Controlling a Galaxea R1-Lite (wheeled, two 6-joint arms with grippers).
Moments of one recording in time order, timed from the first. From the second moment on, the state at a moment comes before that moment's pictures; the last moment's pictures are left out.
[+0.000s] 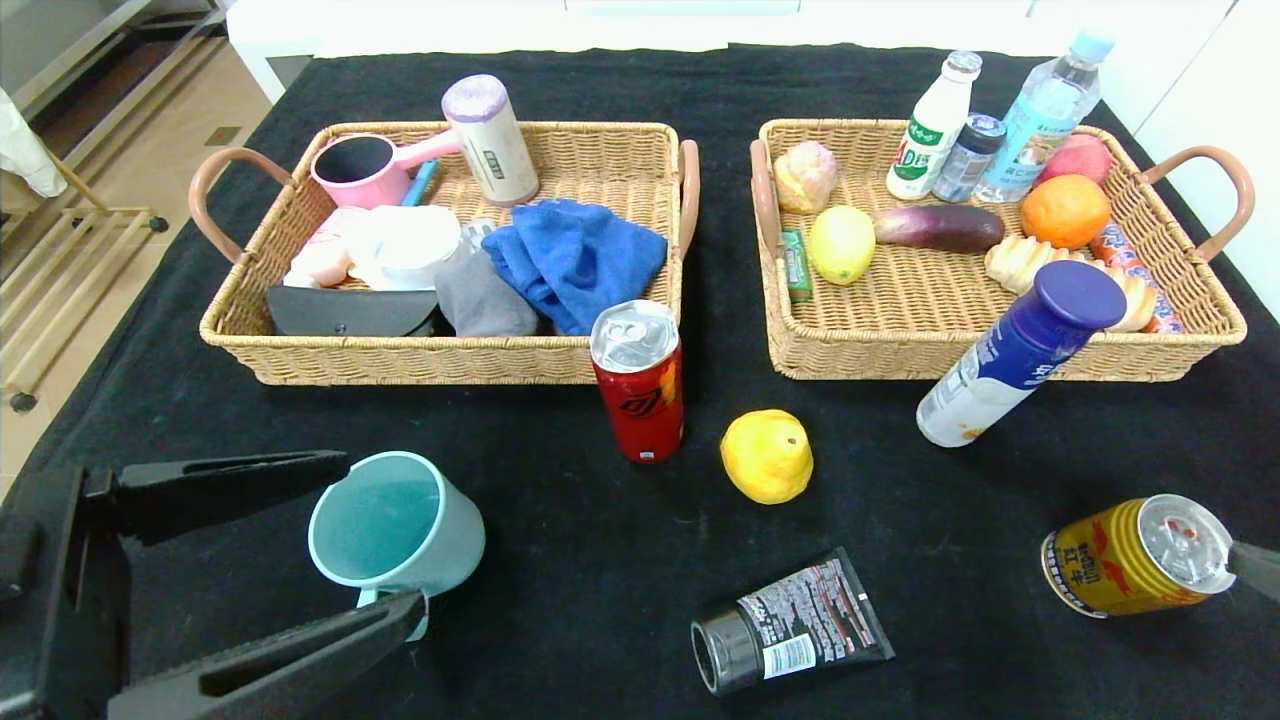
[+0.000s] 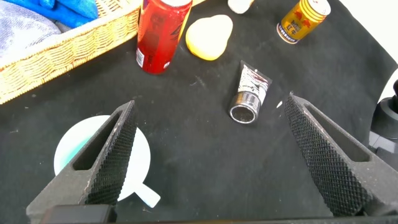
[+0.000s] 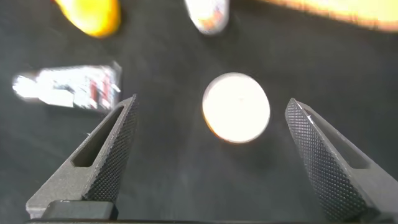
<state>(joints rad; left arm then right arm) -0.56 0.95 -0.67 -0.14 -0.26 0.04 0.35 0.88 -0.82 0.32 -0.05 0.04</state>
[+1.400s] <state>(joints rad) -0.56 0.92 -0.68 -0.13 -0.26 0.05 0.37 1.41 -1.13 0.73 -0.21 0.42</state>
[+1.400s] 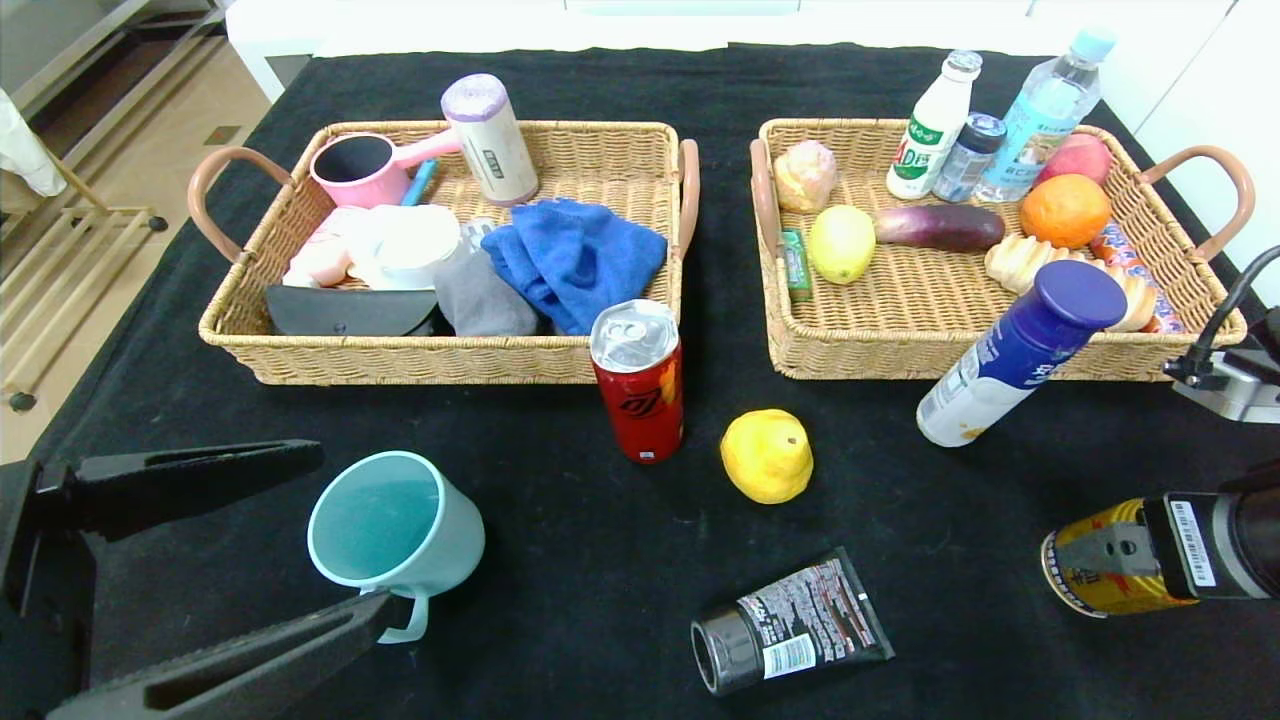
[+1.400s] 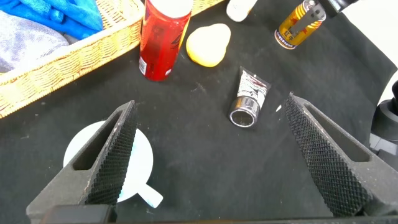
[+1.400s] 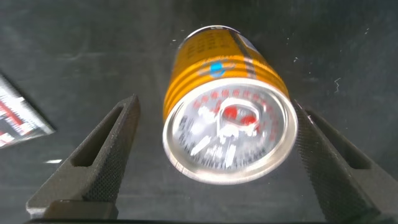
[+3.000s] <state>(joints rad) -0.56 0.91 -0.68 -0.13 -0.26 0.06 0.34 1.45 -1.07 0.67 -0.21 0.42</state>
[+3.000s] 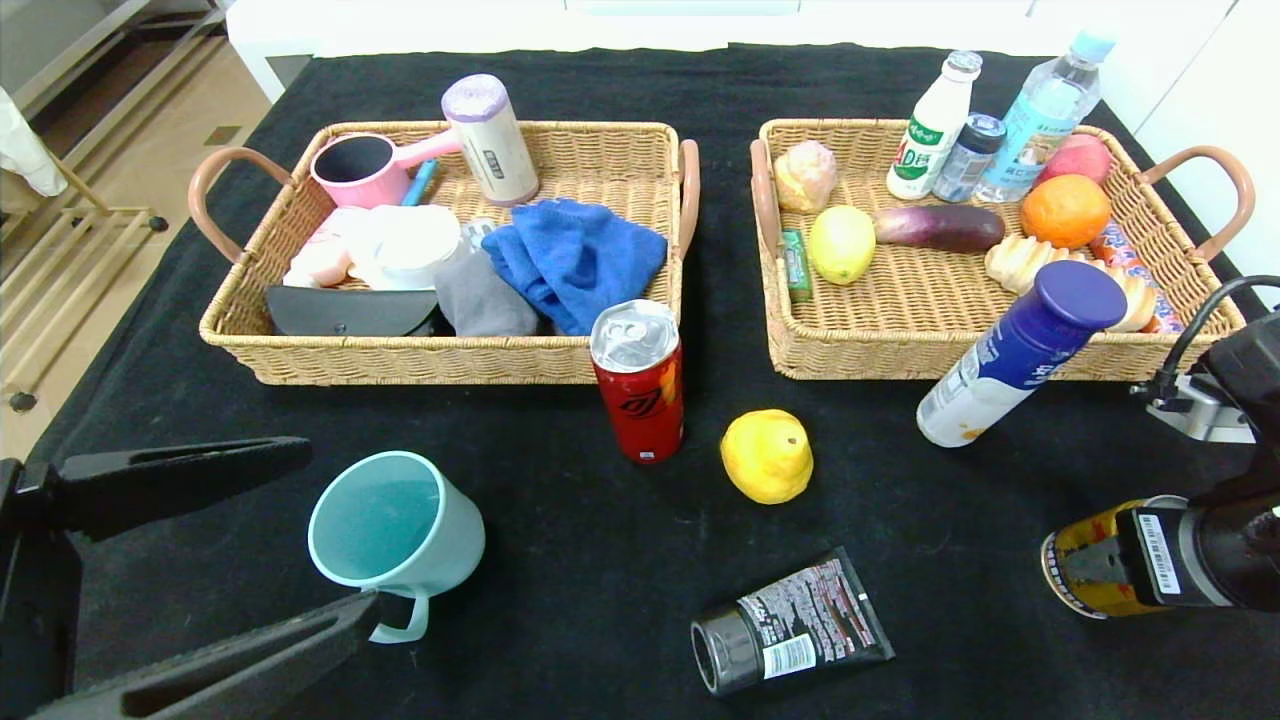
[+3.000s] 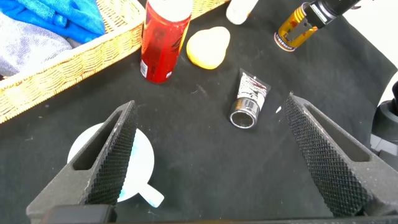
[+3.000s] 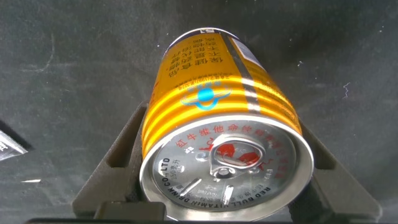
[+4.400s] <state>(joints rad) -0.56 0.90 -0.68 -0.13 -0.26 0.06 0.26 1.40 -1.40 0.43 -0.27 0.29</state>
